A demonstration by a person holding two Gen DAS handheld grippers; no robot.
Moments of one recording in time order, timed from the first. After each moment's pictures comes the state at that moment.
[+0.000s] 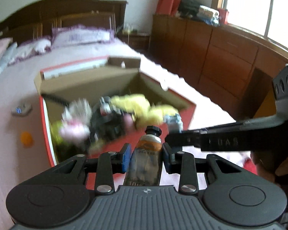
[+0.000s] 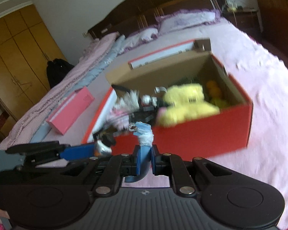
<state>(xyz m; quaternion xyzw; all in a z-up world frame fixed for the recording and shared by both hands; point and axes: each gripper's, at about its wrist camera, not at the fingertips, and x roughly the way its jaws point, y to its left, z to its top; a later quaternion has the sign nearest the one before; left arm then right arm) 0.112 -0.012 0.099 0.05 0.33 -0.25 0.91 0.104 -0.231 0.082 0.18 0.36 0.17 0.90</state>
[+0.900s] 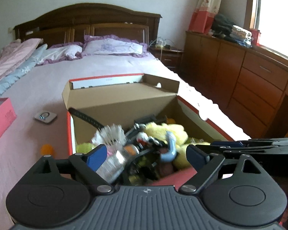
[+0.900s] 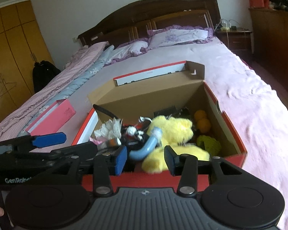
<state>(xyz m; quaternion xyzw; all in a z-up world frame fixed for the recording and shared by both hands) 0.160 -0.011 0.103 0.01 0.31 -0.16 0.94 0.149 -0.228 0.093 0.14 0.33 0.12 0.93</state>
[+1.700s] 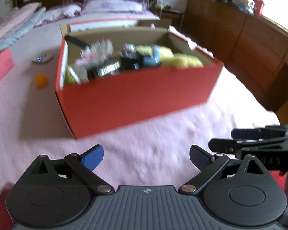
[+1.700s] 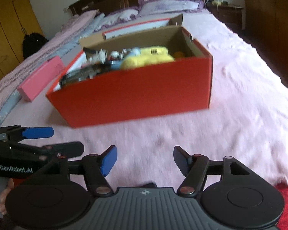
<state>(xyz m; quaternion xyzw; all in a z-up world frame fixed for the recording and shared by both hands) 0.073 -0.016 0.023 0.01 0.43 -0.16 0.89 0.046 -0.239 0.023 0.10 0.42 0.09 0.90</state>
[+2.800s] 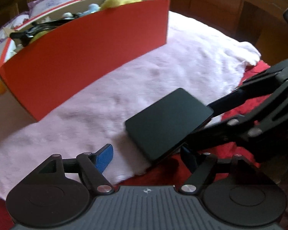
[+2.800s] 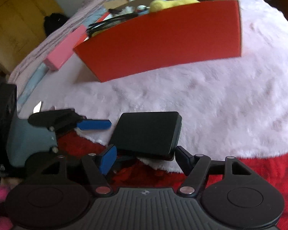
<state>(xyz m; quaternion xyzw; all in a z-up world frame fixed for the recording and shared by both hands) 0.042 -0.041 -0.033 0.15 0.46 -0.27 0.83 0.012 -0.228 -0.006 0.12 0.50 0.20 0.84</state>
